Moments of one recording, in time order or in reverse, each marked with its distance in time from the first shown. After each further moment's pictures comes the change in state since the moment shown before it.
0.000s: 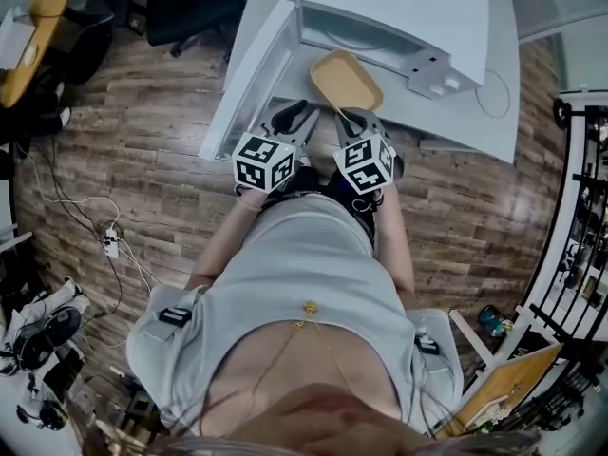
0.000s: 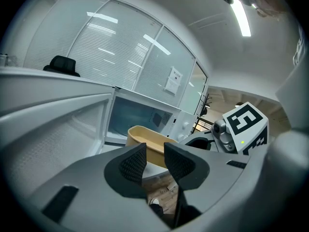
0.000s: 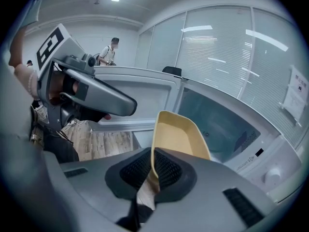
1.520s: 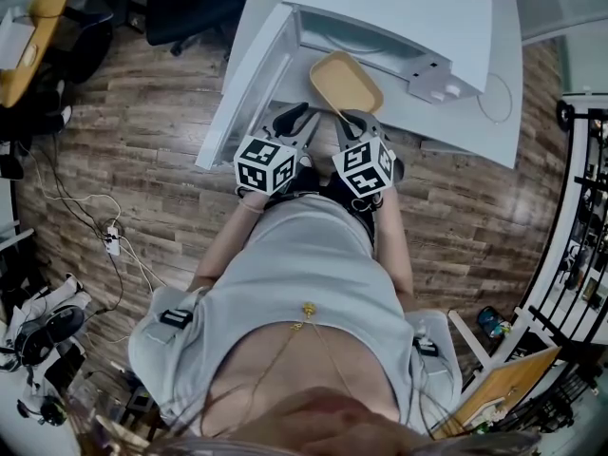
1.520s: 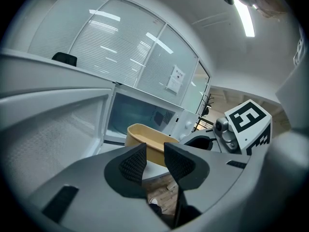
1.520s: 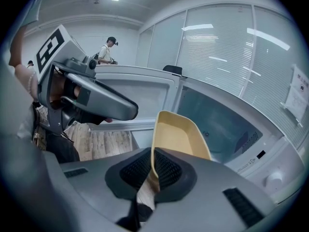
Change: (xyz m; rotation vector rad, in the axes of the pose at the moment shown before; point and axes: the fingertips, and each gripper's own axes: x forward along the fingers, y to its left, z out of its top) left arm 0.012 0.003 -0.001 -0.024 0.014 0.011; right arm 0.003 -0.008 0.001 -0.007 0.013 0.012
